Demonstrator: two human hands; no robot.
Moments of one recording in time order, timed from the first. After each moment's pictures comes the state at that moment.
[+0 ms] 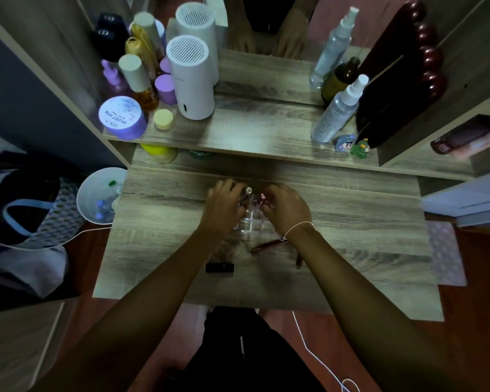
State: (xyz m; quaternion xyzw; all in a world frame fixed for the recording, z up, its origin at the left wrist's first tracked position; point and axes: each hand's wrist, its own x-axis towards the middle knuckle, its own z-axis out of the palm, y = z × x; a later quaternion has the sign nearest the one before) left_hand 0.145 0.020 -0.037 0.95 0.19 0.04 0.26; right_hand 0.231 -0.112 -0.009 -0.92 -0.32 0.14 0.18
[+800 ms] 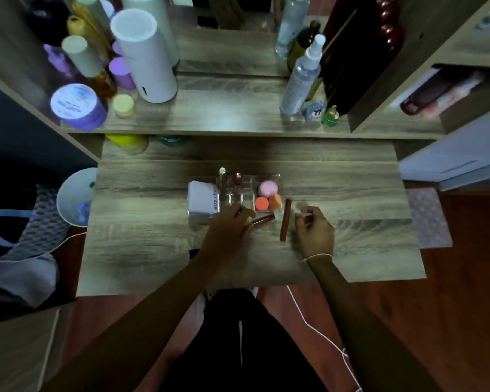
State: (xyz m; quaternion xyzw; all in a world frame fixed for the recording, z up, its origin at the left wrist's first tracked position) left_hand 0.102 -0.051 -0.042 0.95 0.05 0.03 0.29; right_hand 0.188 -0.237 -0.055 -0.93 0.01 0.08 0.35
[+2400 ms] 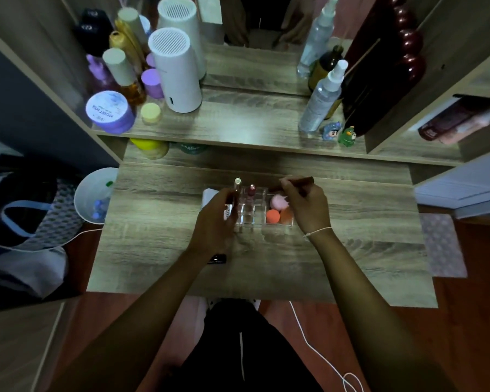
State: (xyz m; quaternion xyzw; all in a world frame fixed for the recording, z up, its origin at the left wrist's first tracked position) left_hand 0.103 -0.009 -0.030 0.85 0.21 0.14 0.46; right_hand 0.230 -0.159 0.019 -0.83 -0.07 0.17 0.53
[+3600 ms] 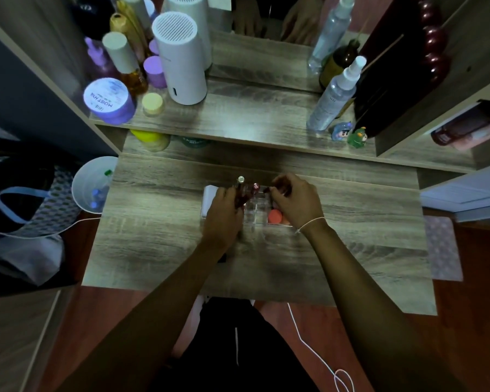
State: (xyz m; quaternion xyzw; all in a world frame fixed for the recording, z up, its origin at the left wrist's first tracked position) left_hand 0.129 -0.022 -0.048 0.87 0.31 0.06 0.38; right_hand 0.245 -0.142 -0.006 -0.90 -0.27 0.14 0.32
